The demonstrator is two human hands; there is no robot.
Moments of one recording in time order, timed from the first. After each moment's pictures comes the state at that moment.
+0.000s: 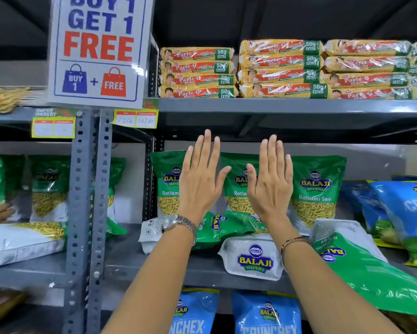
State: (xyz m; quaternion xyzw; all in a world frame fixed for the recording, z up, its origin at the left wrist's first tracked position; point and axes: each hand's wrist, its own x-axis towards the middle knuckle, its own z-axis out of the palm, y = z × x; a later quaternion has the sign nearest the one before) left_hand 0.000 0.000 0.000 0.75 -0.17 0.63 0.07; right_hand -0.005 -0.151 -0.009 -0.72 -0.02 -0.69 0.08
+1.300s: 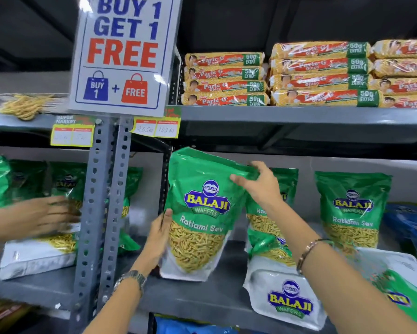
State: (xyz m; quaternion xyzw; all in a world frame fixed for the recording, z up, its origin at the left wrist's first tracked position) left_hand 0.057 0.114 -0.075 0.72 -0.11 0.28 0.63; right_hand 0.035 -0.100 0.043 -0.79 -0.14 -0.38 0.45
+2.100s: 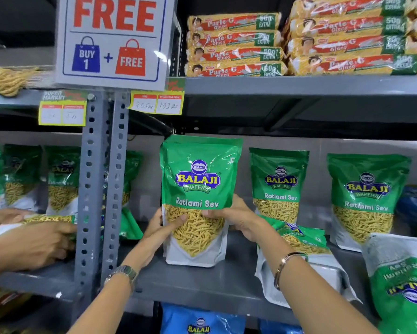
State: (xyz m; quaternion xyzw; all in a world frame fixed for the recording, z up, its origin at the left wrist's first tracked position) left_hand 0.098 0.144 -0.106 0.66 -0.18 0.16 0.72; right_hand 0.067 -0.053 -0.034 -0.78 -0.17 -0.06 0.60
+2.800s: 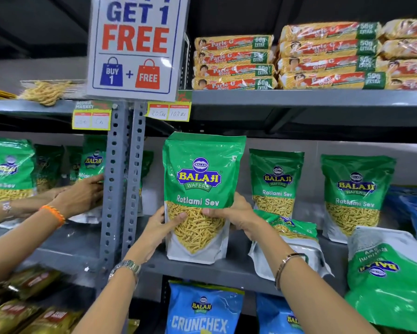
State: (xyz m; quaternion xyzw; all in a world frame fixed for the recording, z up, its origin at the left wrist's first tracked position) left_hand 0.037 0.148 -0.107 0.66 -0.18 0.17 0.71; right_hand 0.016 -0.055 -0.041 -0.80 -0.17 -0.10 0.56
